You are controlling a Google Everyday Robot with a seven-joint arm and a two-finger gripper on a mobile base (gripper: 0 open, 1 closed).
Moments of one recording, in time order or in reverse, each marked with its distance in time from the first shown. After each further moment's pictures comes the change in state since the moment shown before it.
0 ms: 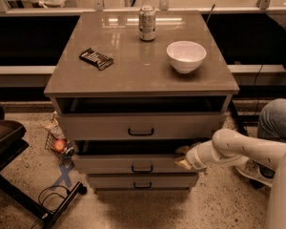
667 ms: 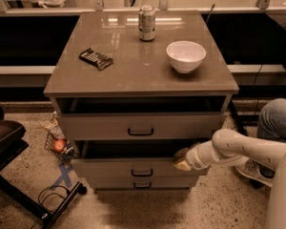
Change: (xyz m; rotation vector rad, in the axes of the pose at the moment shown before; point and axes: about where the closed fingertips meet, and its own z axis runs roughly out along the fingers) arm -0.001 0.000 -0.001 0.000 0.000 0.000
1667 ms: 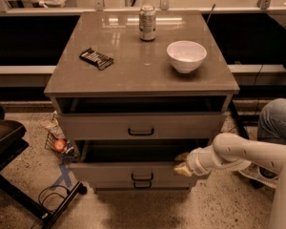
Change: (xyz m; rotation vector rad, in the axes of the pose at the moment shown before) arm 0.020 0.029 -0.006 -0.042 0.039 0.044
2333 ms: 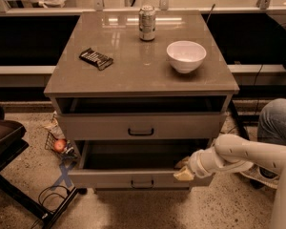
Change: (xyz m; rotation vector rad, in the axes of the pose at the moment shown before) arm 0.001 0.005 -0.004 -0.014 0.007 0.004
